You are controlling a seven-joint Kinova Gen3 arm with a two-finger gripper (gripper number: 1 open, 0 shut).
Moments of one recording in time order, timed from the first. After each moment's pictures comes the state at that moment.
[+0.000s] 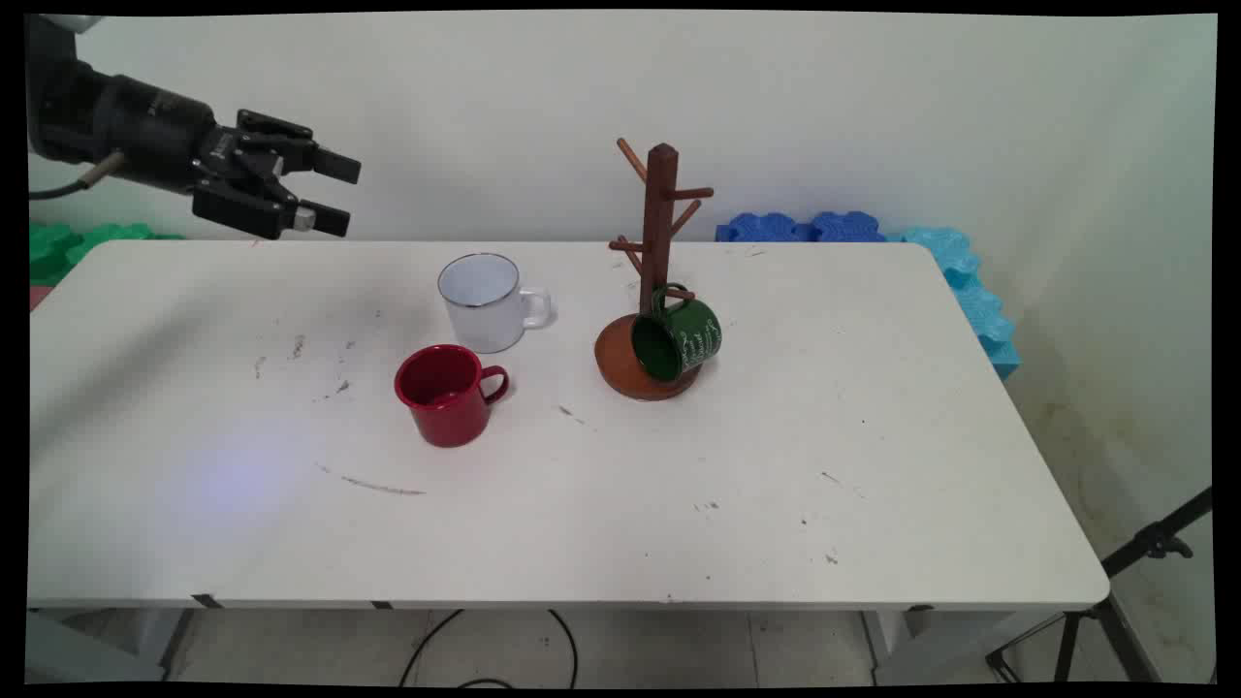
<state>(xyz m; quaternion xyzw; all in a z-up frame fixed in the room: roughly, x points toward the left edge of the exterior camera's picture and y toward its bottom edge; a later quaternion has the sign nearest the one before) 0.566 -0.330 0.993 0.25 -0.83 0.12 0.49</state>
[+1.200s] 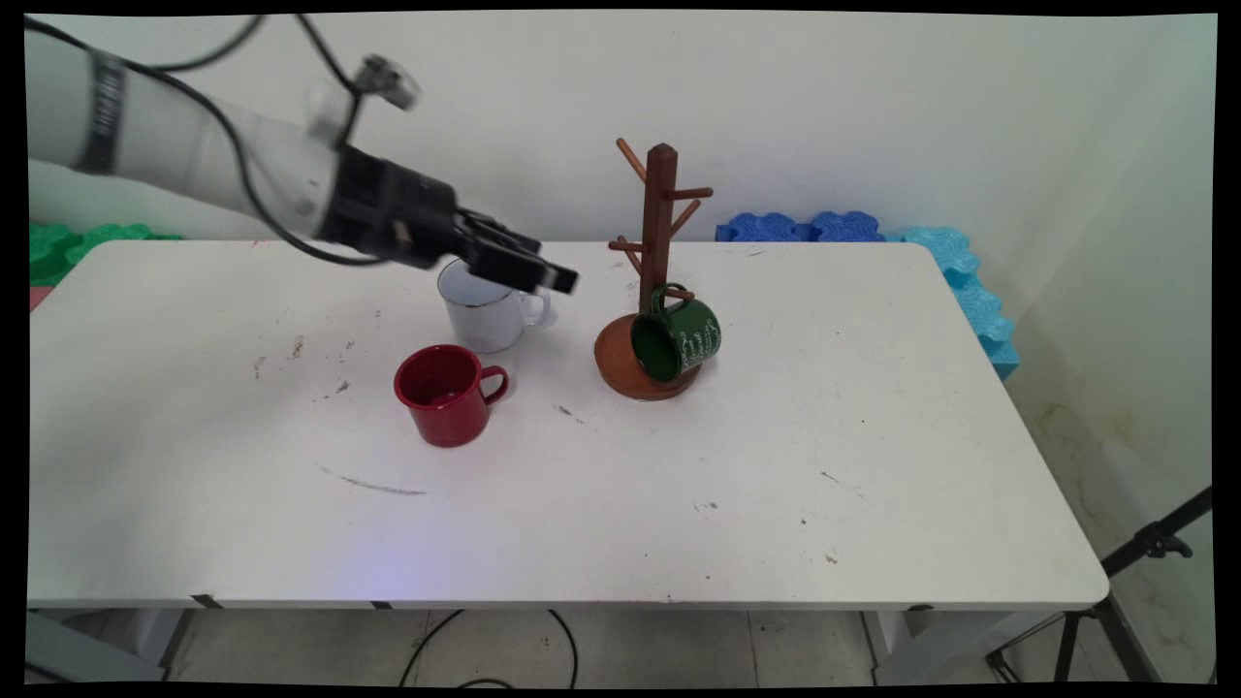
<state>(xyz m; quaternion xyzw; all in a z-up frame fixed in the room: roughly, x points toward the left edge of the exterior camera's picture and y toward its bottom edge) 0.366 -0.362 0.944 0.42 -0.78 0.08 0.45</state>
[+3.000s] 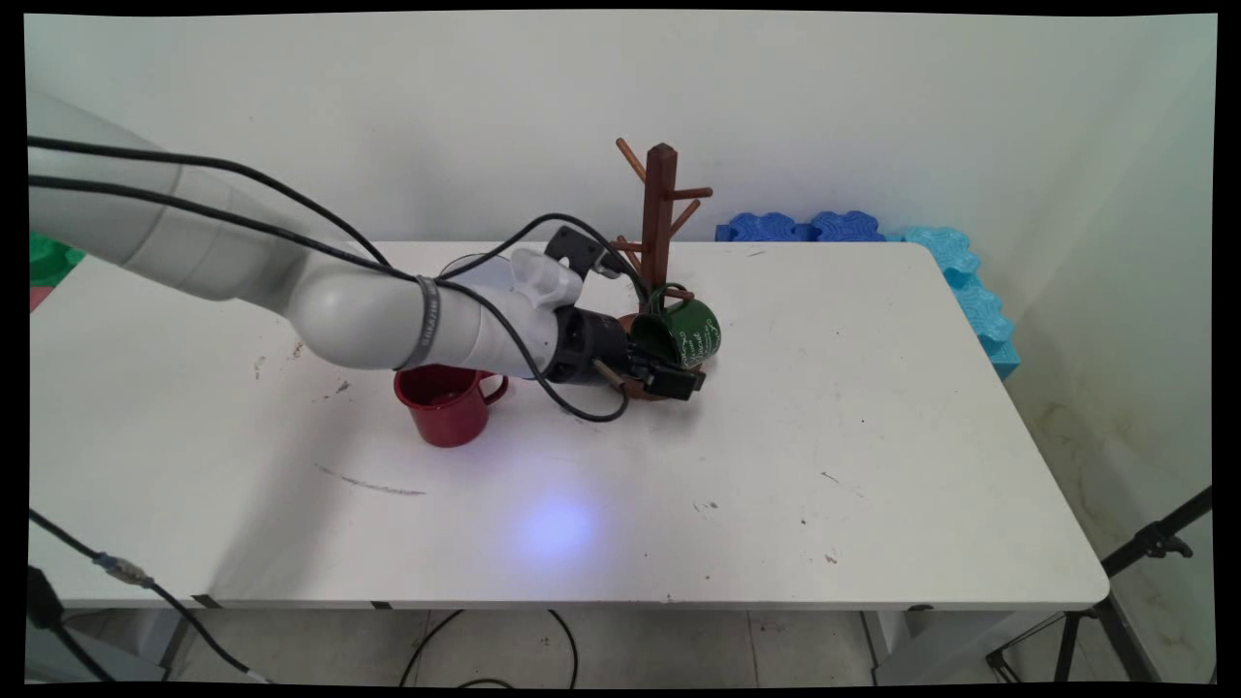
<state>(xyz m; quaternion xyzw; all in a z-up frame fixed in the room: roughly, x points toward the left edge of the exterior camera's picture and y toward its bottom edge) 0.227 -0.391 0.804 0.48 -0.76 0.13 0.42</state>
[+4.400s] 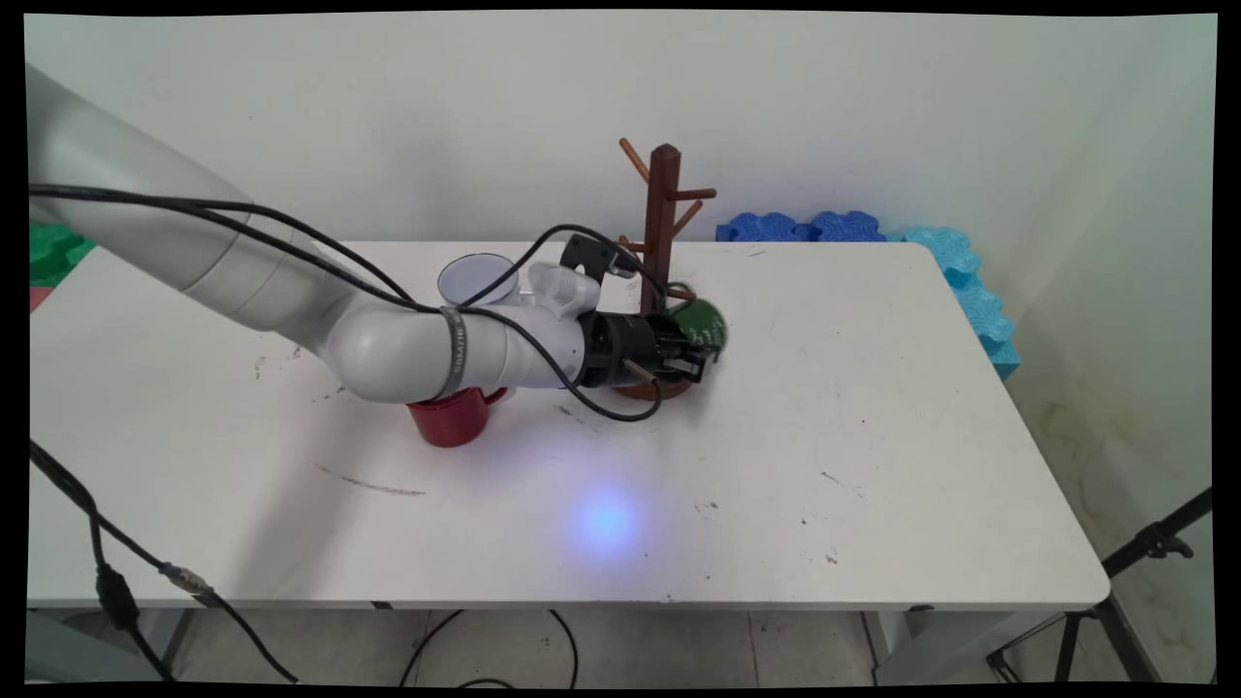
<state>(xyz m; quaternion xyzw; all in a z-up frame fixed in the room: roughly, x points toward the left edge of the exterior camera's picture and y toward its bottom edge) 0.208 -0.395 0.782 0.50 -0.71 0.13 0.48</state>
